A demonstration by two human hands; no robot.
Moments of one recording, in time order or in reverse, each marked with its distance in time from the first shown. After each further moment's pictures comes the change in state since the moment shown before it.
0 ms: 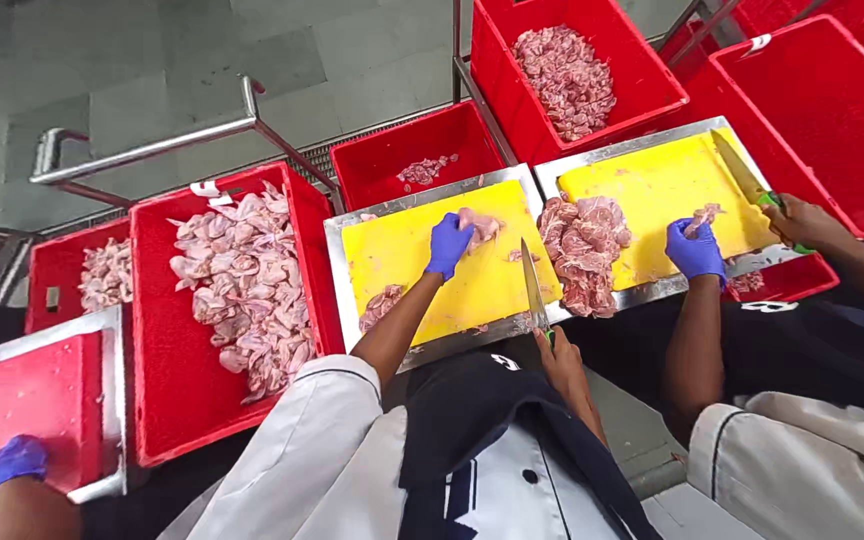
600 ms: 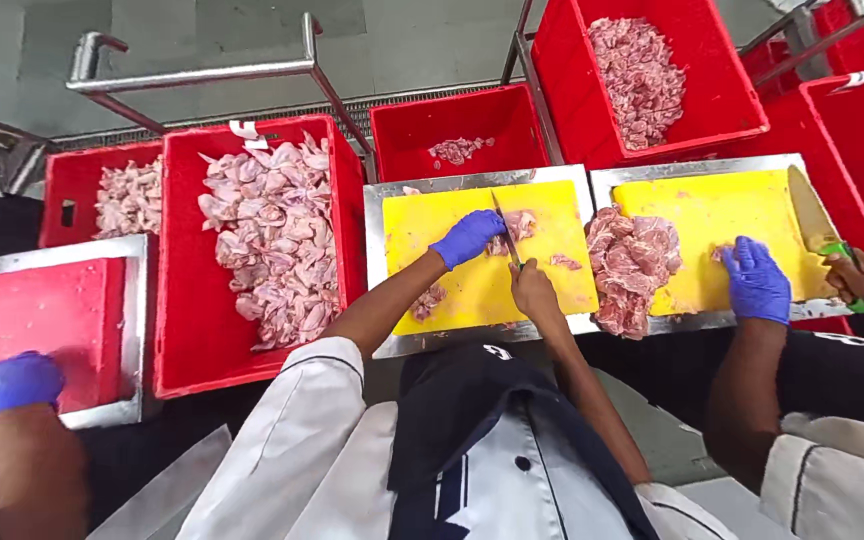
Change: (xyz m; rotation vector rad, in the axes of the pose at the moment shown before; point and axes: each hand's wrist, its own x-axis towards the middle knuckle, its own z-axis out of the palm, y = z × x) left_hand 0.018 -0.065 -0.049 0.463 -0.284 0.825; right_hand 0.090 -0.162 0.048 -0.402 -0.230 -0.015
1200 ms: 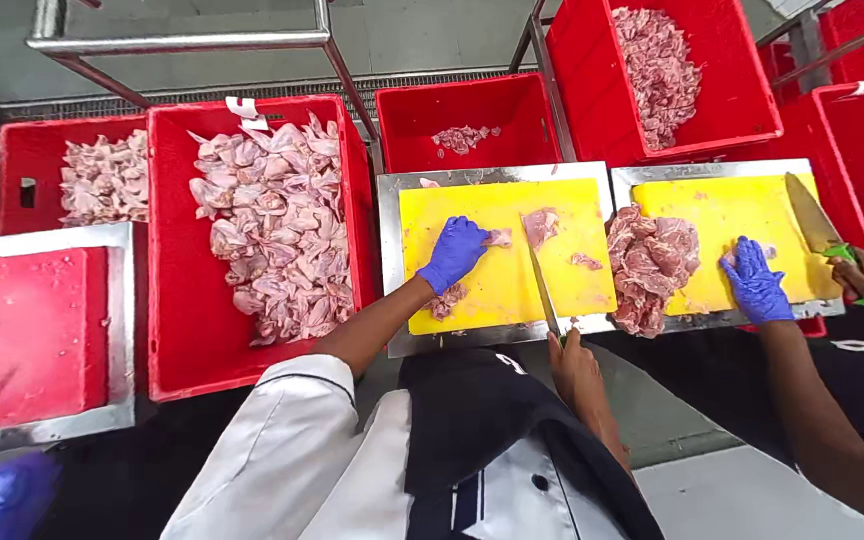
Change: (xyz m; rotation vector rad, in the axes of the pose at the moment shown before) left_hand -0.073 0.001 -0.011 0.166 0.055 -0.341; right_hand -0.107 0.051 0.043 -0.105 0.060 0.173
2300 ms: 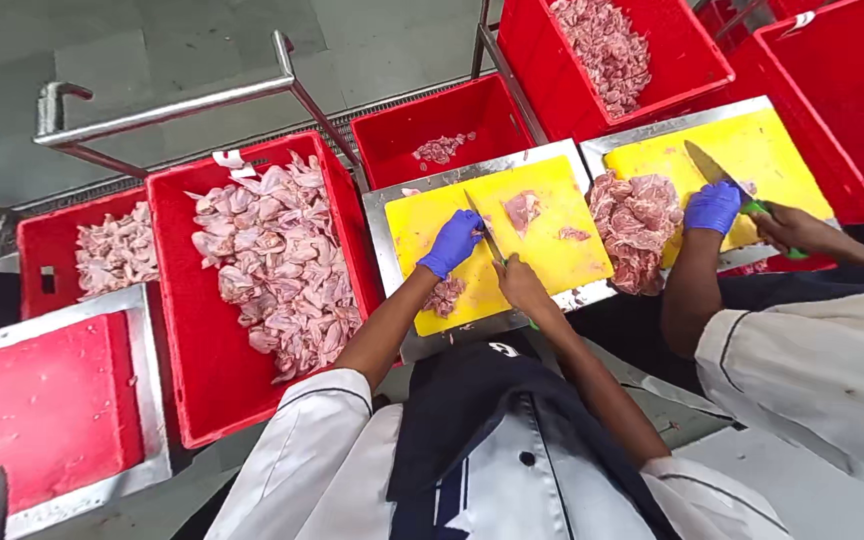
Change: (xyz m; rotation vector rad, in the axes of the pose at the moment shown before) left_hand 0.022 0.000 0.004 -0.292 -0.109 0.026; right_hand 0.066 -0.099 -0.001 0.194 -0.110 -0.192
